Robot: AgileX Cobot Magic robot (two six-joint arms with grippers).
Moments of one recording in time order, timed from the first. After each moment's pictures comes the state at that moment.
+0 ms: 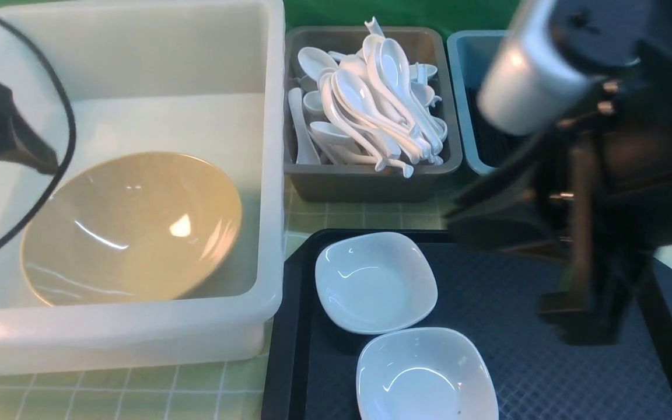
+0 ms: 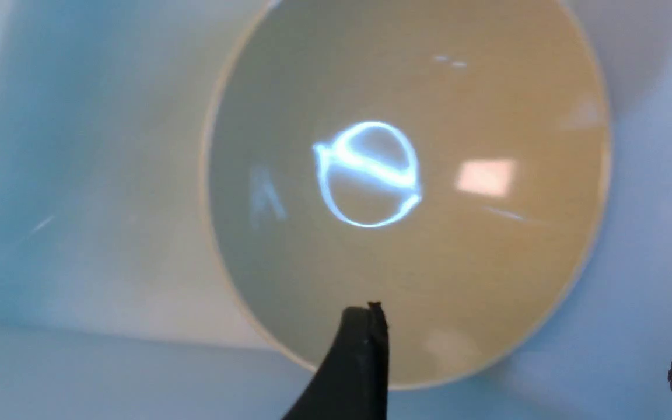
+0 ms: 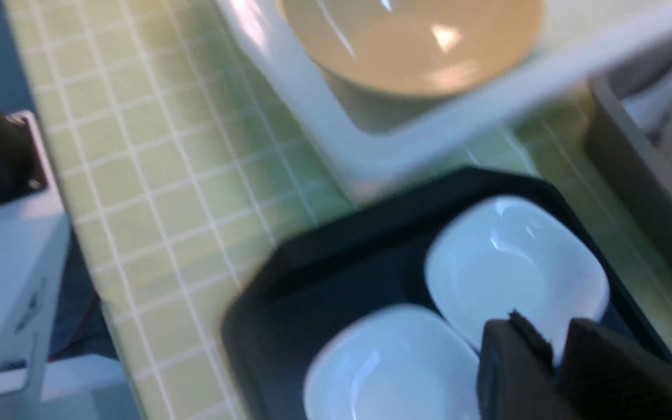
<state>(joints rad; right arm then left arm) 0.83 1.14 -1.30 0.04 0.87 -0.15 0.16 1.22 -1.22 -0.34 1.18 0.03</state>
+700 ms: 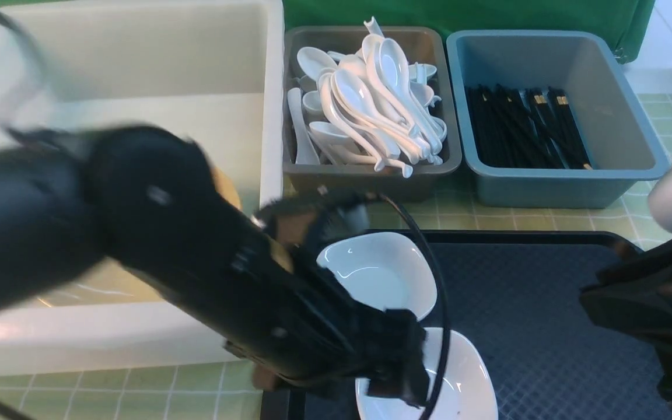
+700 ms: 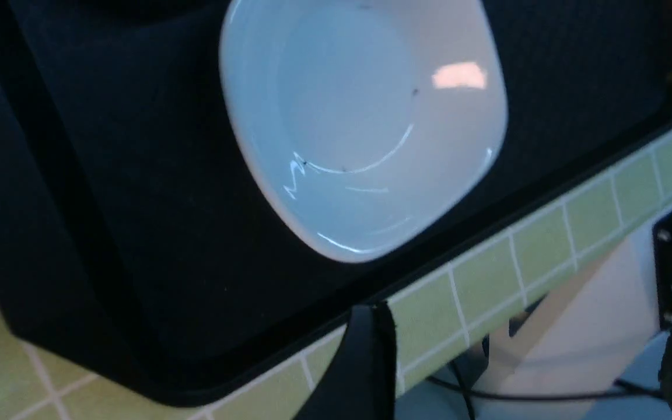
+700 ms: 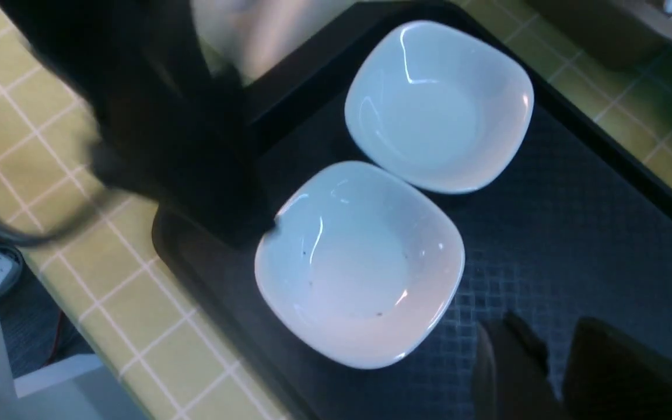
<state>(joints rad) 0.83 0.91 -1.01 -0.12 0.85 0.16 -0.80 1.45 -1.00 -0.48 0.84 -0.23</state>
